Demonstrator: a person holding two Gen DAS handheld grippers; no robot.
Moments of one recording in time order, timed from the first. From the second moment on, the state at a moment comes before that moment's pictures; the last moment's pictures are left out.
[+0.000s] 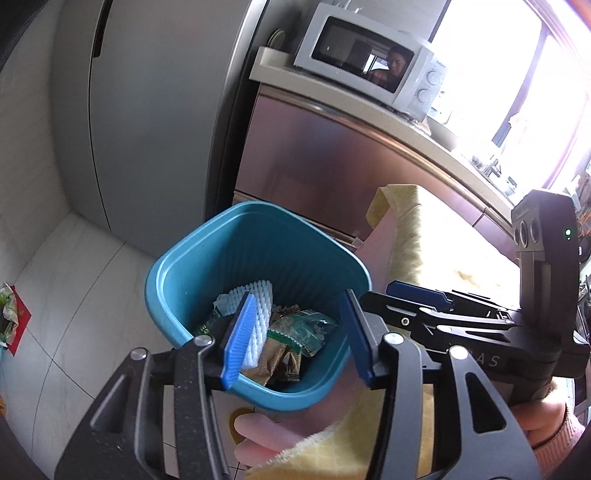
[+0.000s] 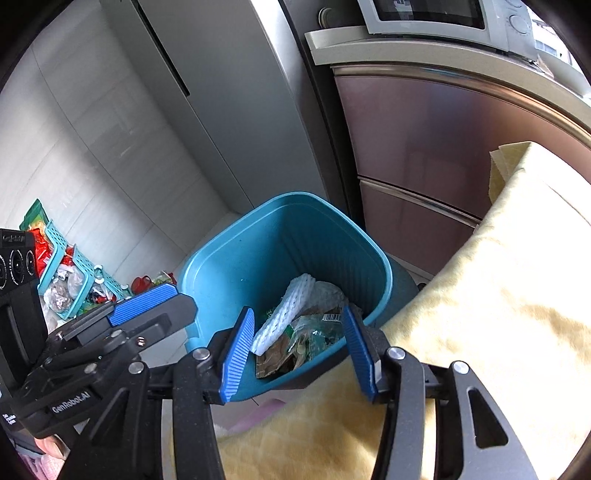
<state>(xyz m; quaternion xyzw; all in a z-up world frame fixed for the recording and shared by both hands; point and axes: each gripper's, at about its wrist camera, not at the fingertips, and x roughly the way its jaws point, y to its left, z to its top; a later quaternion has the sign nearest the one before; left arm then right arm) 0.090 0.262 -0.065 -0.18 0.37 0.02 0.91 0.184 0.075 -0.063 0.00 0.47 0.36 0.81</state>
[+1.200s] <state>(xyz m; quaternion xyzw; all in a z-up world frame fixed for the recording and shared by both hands) 0.043 0.110 -0.007 -0.06 0.30 -0.08 0.95 0.091 -0.137 -0.018 0.07 0.37 0.26 0.89</state>
